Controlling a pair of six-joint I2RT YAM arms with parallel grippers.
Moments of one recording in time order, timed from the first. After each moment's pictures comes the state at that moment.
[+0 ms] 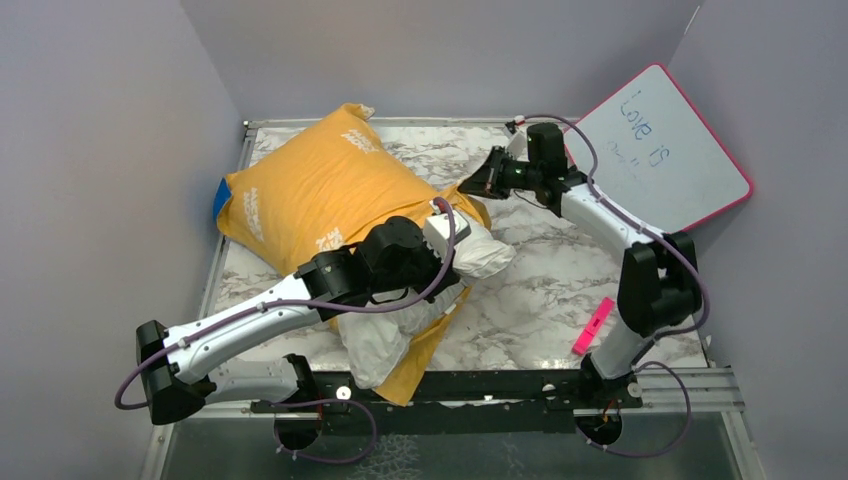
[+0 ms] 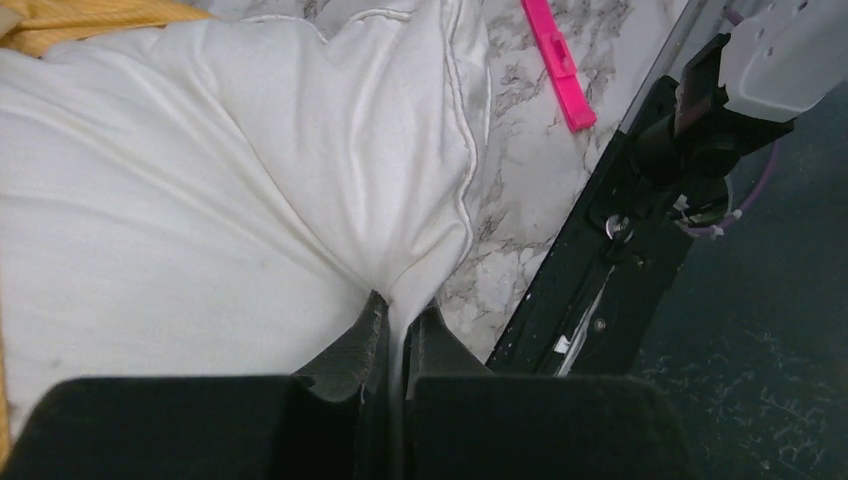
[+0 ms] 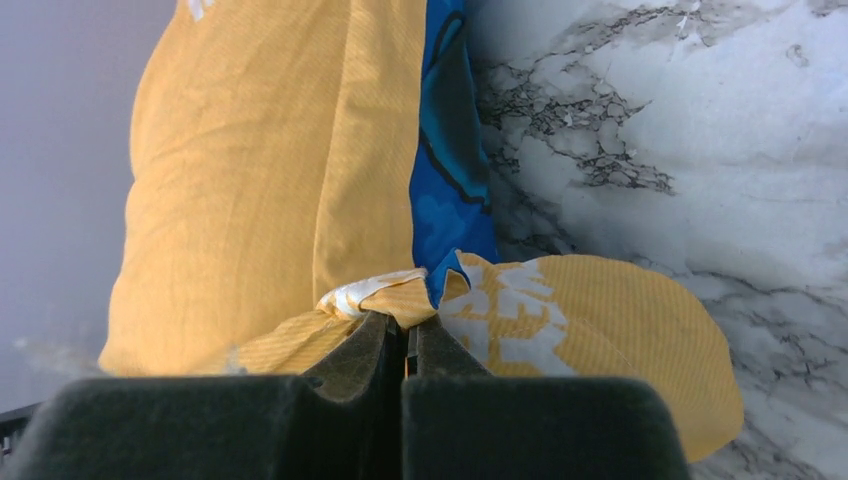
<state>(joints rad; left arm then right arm) -1.07 1.10 1.08 -0.45 0.06 -0.21 0.31 1.64 1.22 -0.07 -0.64 0.72</state>
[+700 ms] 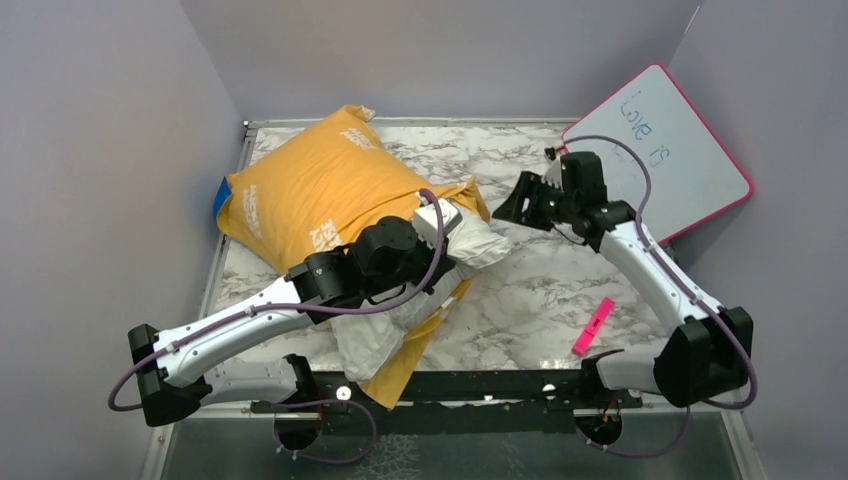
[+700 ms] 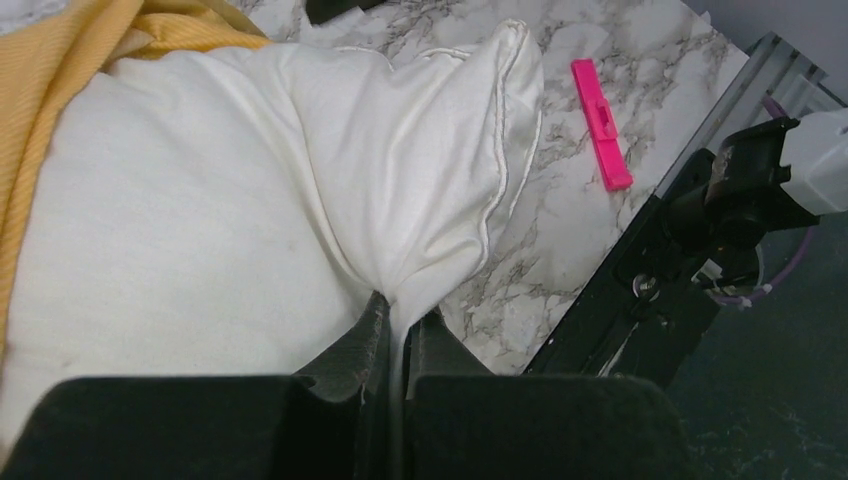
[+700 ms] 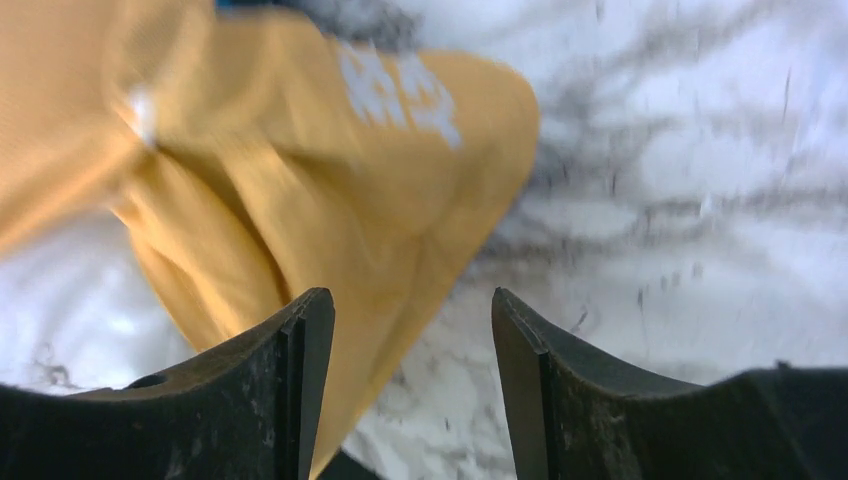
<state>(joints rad) -1.09 1.08 1.11 -0.45 -0.12 -0.25 0.28 1.37 1.14 -0.43 -0.35 0.48</state>
